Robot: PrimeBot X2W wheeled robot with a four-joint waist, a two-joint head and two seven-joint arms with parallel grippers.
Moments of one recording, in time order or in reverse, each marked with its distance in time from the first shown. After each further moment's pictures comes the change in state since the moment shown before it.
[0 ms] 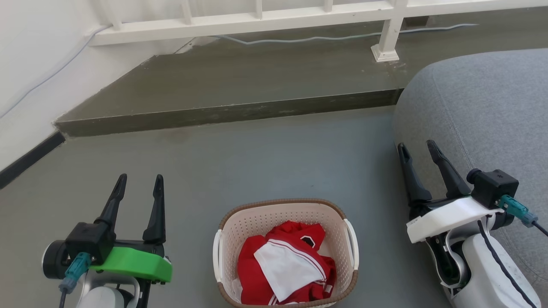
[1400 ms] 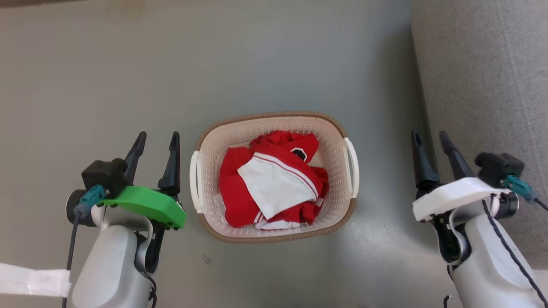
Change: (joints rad) left arm -0.300 -0.010 -0.100 0.309 -0.132 -0.018 0.007; right arm -0.114 0.035 -0.095 0.183 0.017 0.010 0.000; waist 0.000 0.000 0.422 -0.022
